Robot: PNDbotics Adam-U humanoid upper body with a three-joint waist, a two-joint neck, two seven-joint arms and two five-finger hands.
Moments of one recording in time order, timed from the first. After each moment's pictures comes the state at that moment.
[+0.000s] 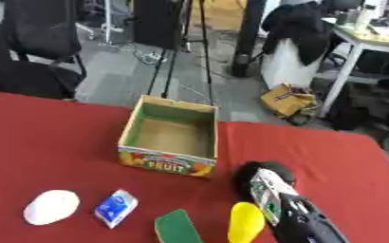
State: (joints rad) left arm -0.32 0.67 0.13 -1.99 -0.69 -0.05 -0.65; right arm -0.92 -0.22 0.15 -0.71 0.98 0.89 0.17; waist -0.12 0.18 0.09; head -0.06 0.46
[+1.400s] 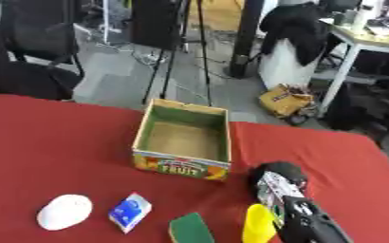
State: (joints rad) left arm -0.32 0.66 0.13 -1.99 -0.69 -0.05 -0.66; right arm -0.92 -0.24 0.13 -0.67 1.06 0.91 0.11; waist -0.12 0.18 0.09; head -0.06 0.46
